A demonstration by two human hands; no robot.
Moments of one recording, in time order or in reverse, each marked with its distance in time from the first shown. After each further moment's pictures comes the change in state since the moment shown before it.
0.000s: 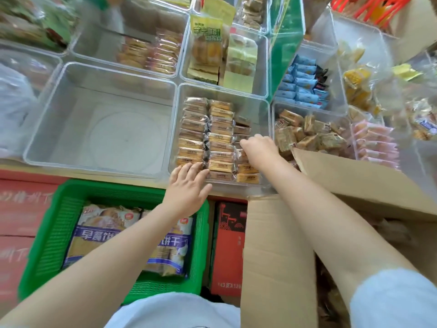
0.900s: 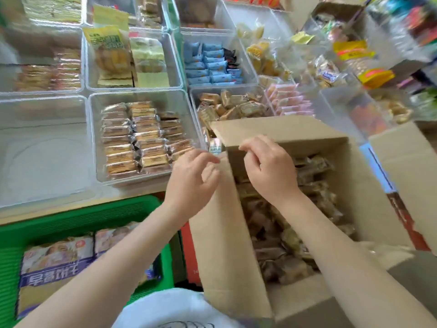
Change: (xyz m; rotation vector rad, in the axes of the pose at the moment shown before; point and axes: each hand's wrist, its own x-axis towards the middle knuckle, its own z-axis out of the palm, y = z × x) left_hand -0.064 0.169 -0.042 -0.463 0.261 0.409; right_hand -0.247 0.045 0.024 0.676 0.912 0.276
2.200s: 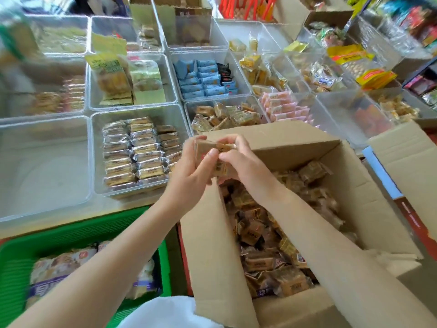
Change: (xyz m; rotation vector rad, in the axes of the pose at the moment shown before) left_hand 0.014 0.052 0.001 -0.504 -0.062 -0.050; right_hand 0.016 -0.013 -0.030 1.048 -0.488 0.613
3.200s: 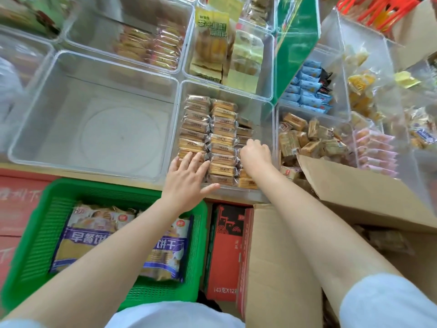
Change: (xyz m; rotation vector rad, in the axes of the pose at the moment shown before) left_hand 0.004 -0.202 -0.160 1.180 -0.116 -0.368; right_hand 0.254 0.089 0.131 -1.971 -0.255 0.052
